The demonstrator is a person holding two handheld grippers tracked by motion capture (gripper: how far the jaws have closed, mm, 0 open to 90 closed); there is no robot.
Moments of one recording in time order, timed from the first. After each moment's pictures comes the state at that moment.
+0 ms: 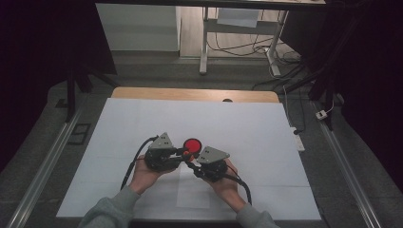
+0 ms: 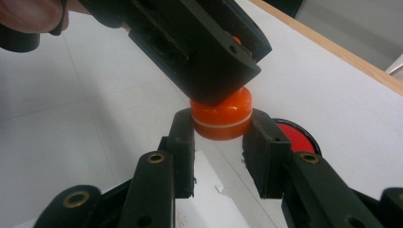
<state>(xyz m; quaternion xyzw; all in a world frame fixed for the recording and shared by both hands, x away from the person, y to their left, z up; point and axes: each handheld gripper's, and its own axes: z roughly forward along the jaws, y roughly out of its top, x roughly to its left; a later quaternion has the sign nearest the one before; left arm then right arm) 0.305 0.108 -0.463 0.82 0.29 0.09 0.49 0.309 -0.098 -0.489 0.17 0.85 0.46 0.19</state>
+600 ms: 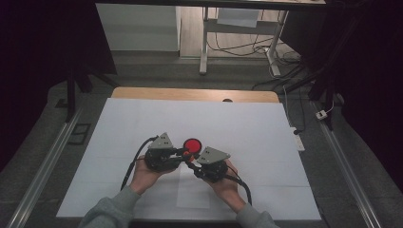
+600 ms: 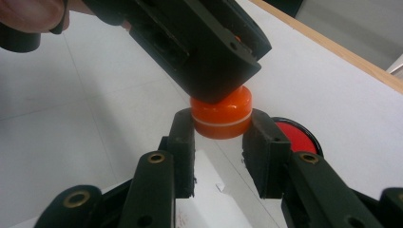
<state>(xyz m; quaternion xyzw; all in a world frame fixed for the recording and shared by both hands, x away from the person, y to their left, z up) 0.305 0.109 -0.464 0.82 0.29 0.08 0.49 0.308 -0.100 -0.490 0.17 0.85 0.46 0.19</state>
